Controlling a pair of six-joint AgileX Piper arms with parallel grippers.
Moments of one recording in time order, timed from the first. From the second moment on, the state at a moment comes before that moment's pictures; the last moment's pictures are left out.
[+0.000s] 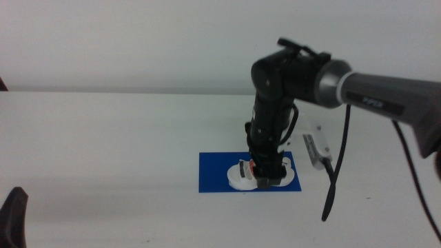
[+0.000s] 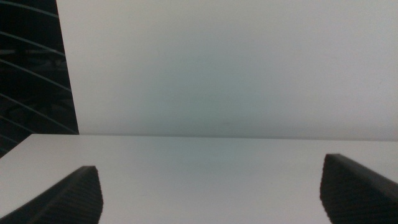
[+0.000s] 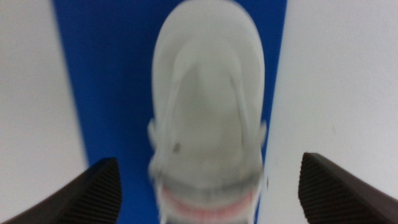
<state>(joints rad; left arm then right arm) 0.04 0.00 0.00 0.10 0.11 -0.17 0.59 2.20 -1.73 -0.02 1.18 2.11</state>
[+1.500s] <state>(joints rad) 0.04 0.00 0.00 0.10 0.11 -0.17 0.13 0.45 -0.35 0.11 0.18 -0.04</state>
